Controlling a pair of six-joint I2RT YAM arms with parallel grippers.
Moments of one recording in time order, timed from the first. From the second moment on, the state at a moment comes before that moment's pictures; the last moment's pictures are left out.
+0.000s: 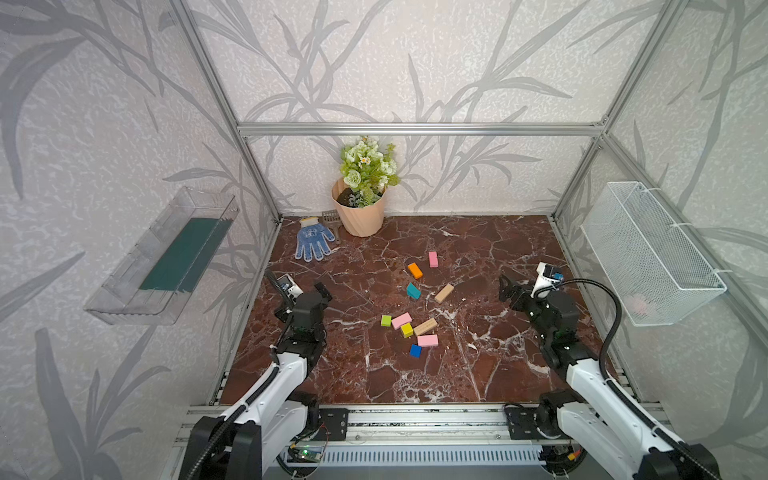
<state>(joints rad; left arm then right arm) -0.13 0.97 0.31 0.28 -0.63 -0.48 0.15 0.87 0.34 0.27 -0.01 0.41</state>
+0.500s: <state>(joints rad) -0.12 0.98 0.31 0.25 -0.62 -0.54 0.52 1.49 0.73 0.13 -0.15 0.23</state>
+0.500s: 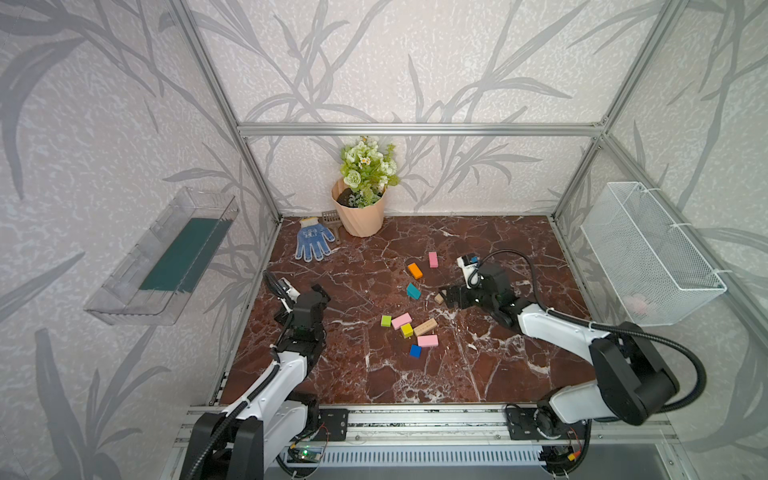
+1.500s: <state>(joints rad) -0.10 0.94 0.29 0.26 -0.62 -0.58 0.56 1.89 1.14 -0.23 -0.08 0.10</state>
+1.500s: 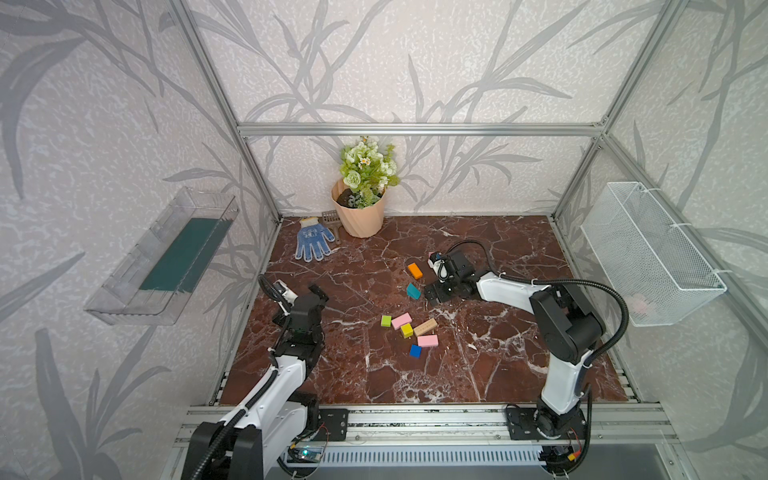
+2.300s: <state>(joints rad) -0.10 0.94 0.29 0.26 -0.62 -0.59 0.62 1.68 1.00 -0.30 0.05 0.31</state>
